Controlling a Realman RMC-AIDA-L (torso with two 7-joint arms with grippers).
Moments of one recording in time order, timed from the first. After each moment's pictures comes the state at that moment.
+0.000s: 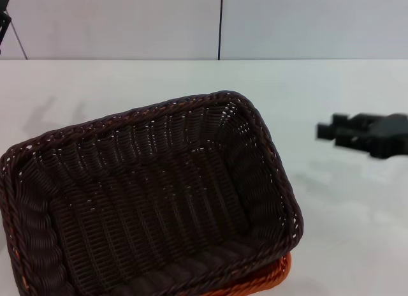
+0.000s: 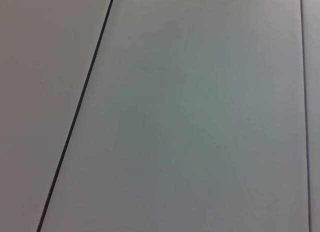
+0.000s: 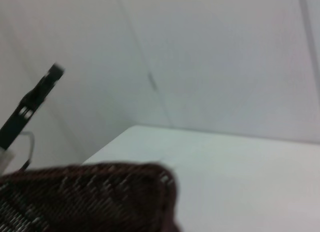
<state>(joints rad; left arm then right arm) -0.48 -2.06 0.57 0.21 0.88 1.52 -0.66 0.15 2.07 -1.15 -1.44 -1.75 -1.35 2.15</state>
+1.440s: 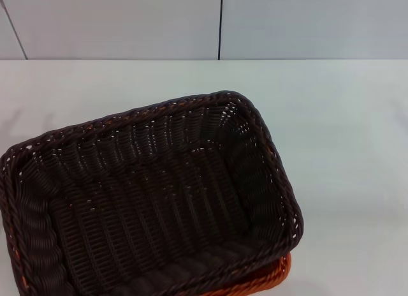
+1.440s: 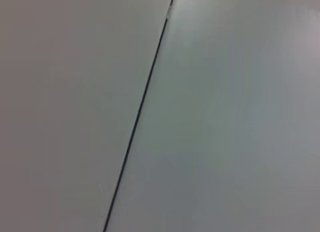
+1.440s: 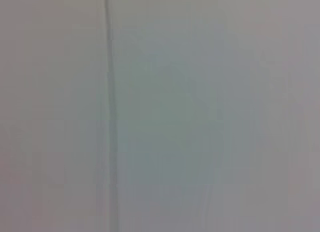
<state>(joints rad) -0.42 -2.07 0.44 0.17 0.87 1.66 -0.66 0.32 2.07 -0.62 -0.86 -1.16 -1.34 1.19</state>
